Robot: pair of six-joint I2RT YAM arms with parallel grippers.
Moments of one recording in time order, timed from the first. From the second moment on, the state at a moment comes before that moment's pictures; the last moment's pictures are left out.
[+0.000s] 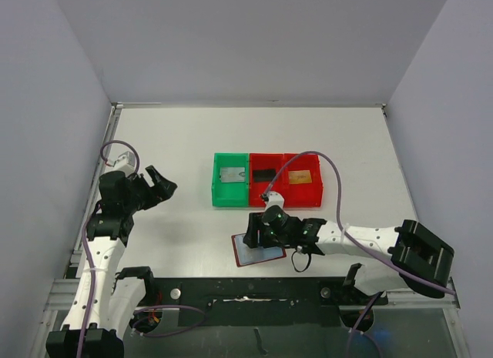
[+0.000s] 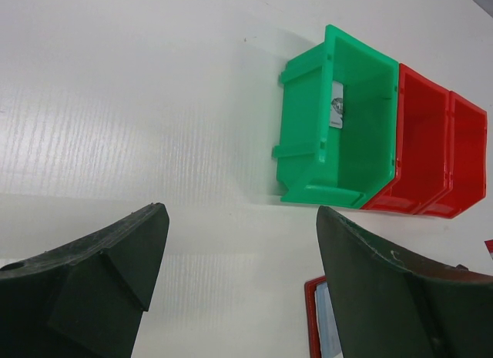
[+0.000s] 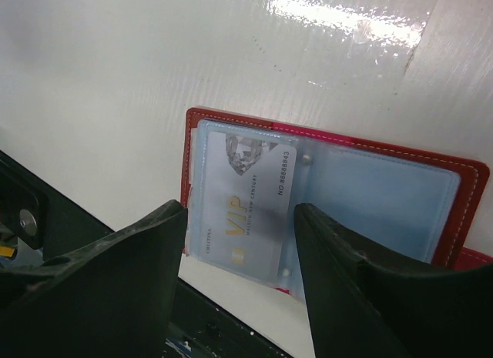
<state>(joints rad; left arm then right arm) 0.03 0.77 0.63 -0.42 0.27 -0.52 1.04 1.30 0.58 -0.09 0.11 0.84</state>
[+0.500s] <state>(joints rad) -0.14 0.78 0.59 -0.37 0.32 -0.66 1.02 1.36 0.54 -0.03 0.01 0.86</state>
